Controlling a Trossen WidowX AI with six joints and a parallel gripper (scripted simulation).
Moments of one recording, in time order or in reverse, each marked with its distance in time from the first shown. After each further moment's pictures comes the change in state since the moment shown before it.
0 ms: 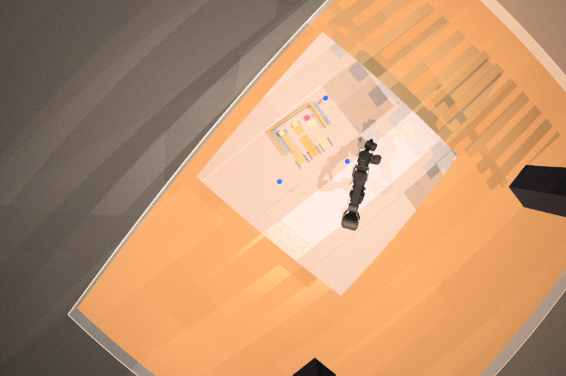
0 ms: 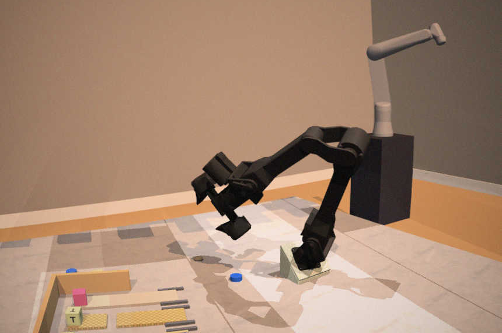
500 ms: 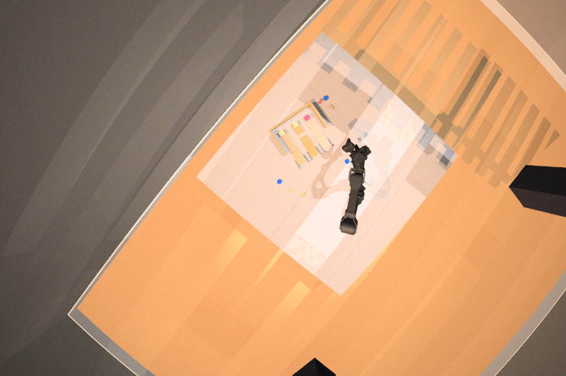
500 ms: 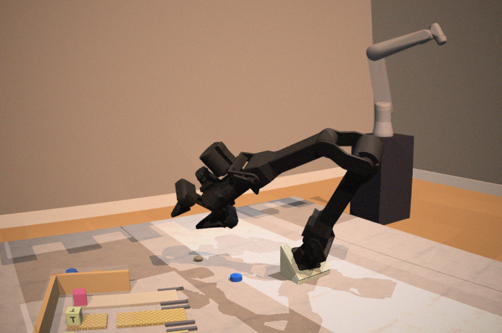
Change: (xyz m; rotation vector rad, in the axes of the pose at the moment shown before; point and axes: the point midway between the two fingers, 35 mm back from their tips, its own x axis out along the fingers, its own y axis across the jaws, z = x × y) arm -0.049 0.021 -0.086 -0.788 0.433 0.200
